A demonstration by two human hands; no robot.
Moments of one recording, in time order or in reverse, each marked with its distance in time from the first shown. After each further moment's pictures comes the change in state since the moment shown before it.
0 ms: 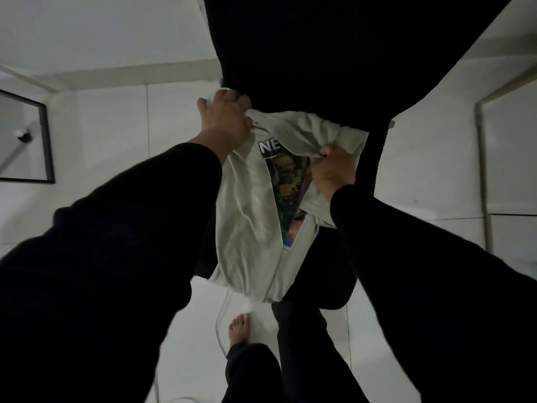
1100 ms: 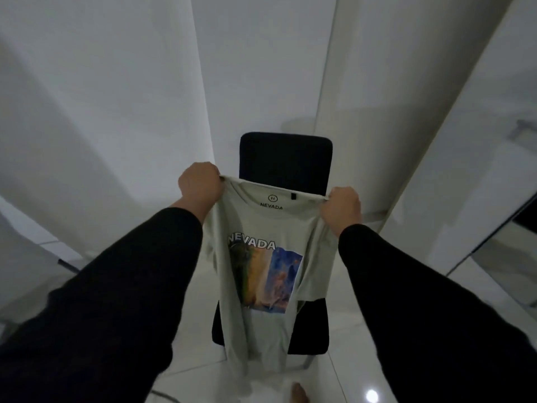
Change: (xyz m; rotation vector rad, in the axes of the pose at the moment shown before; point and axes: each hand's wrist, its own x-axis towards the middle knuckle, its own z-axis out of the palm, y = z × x) left_hand -0.351 -0.062 -0.336 -0.179 0.587 -0.050; right_hand -0.377 -0.109 -0.258 0.093 0.589 -0.226
